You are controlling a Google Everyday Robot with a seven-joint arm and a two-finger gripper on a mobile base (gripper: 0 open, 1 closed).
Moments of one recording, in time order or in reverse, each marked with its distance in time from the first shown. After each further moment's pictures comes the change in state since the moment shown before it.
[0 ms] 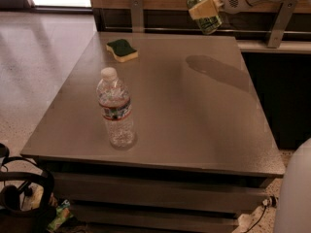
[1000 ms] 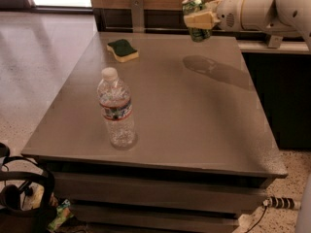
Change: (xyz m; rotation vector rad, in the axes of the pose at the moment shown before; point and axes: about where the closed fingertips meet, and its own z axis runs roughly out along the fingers) arm 0.010 0.011 0.022 -0.085 -0.267 0.036
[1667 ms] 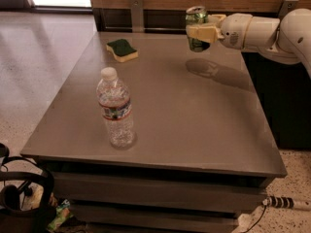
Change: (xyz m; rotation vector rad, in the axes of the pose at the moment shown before) arm 0.025 0.014 -0.008 -0.066 -0.177 0.044
